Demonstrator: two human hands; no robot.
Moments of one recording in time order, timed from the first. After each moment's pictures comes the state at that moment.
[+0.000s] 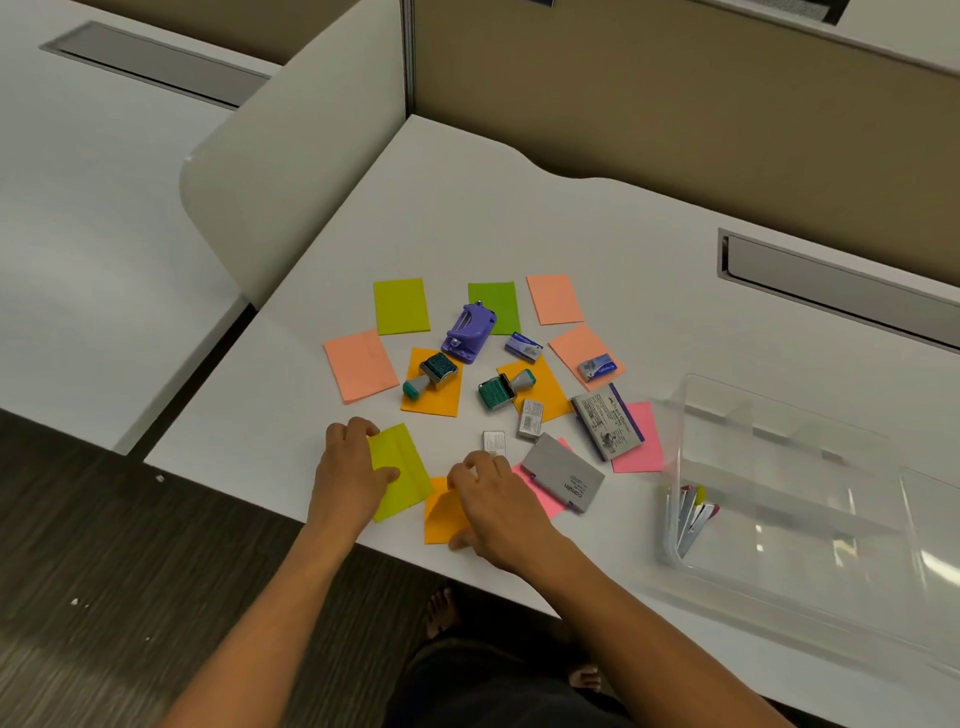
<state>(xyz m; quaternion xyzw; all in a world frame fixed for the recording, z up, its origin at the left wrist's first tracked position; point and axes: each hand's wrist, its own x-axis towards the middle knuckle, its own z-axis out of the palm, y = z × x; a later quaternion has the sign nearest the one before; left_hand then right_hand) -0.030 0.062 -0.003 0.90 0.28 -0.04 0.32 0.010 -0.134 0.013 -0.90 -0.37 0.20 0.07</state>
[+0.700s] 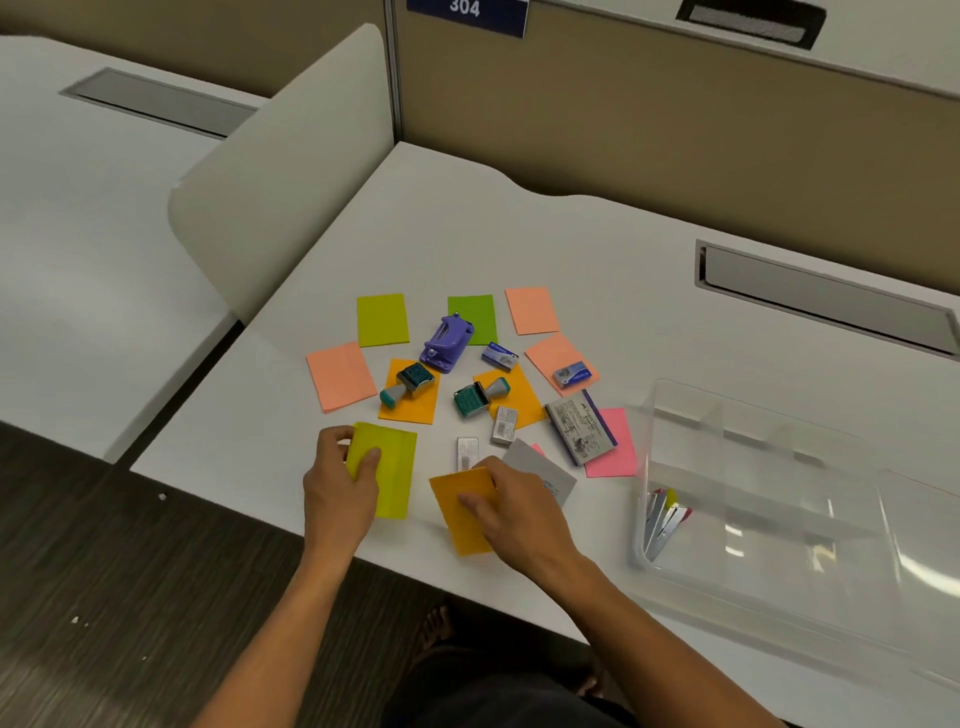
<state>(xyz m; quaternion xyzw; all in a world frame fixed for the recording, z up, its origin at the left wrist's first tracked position) -0.041 0.017 0.022 0.80 0.34 0.13 0.48 0.011 -0.185 0.035 -0.92 -0.19 0.20 0.29</state>
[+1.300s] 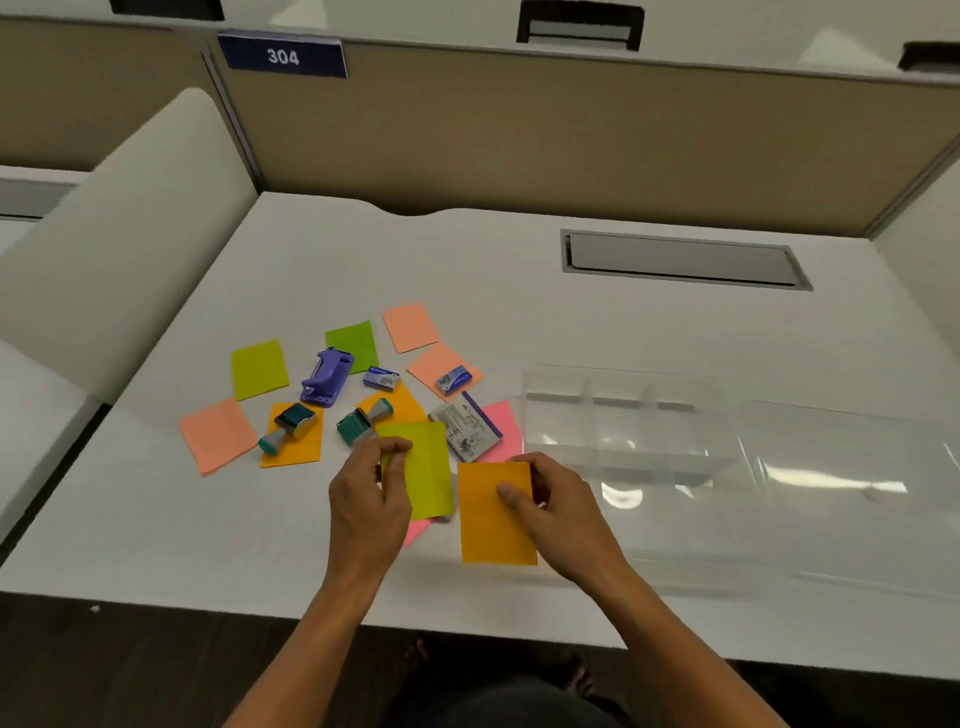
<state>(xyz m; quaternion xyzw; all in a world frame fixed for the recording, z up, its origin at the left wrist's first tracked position) -0.003 -0.129 0.064 0.86 0.12 0.17 0.46 0.011 -0.340 0.074 -0.85 -0.03 0.14 0.50</state>
